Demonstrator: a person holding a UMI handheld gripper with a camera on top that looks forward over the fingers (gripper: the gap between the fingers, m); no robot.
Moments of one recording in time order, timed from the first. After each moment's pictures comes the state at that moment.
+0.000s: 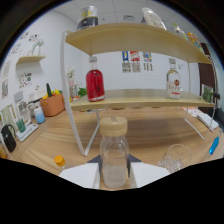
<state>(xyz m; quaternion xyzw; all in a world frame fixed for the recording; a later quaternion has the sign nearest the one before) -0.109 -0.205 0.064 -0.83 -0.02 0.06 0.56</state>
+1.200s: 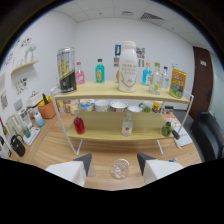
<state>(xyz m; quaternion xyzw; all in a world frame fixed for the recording) -0.010 -0.288 0.247 -0.87 -0.01 0.00 0.49</state>
